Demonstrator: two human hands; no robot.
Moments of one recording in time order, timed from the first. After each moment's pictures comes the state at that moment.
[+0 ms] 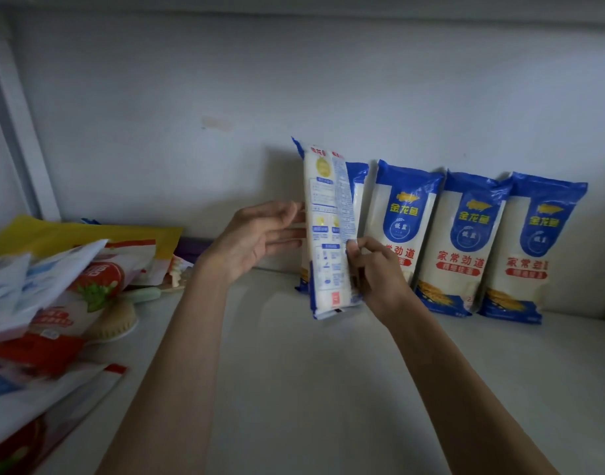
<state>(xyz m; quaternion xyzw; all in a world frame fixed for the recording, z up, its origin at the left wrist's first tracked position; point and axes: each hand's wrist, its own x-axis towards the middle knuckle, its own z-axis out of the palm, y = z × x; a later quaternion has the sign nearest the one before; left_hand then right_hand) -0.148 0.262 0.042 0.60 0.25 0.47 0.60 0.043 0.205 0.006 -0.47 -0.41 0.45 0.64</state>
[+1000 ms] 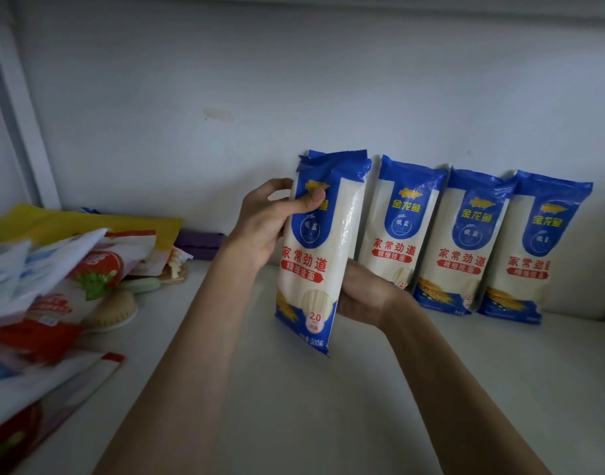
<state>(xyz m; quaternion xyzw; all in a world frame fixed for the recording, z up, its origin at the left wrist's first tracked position) -0.126 0.252 0.054 0.54 0.27 0.56 0.57 0.027 0.202 -0.003 -0.43 -0.50 0.61 0.43</state>
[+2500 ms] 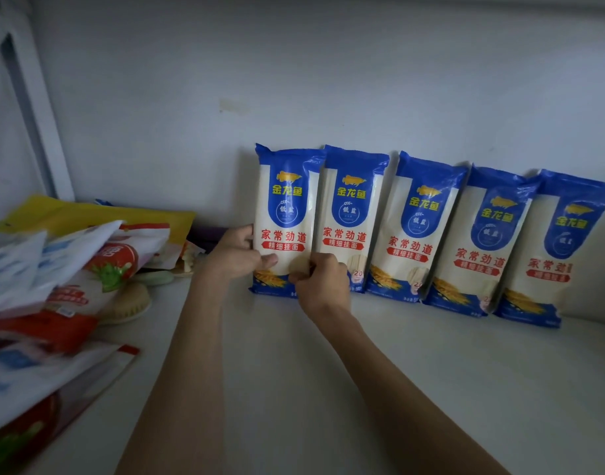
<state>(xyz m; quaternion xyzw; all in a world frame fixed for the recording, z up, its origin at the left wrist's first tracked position) -0.181 0.281 -0.008 0.63 0.50 0.42 0.43 -0.042 0.228 -0.034 -0.69 -0.56 0.14 0.44</state>
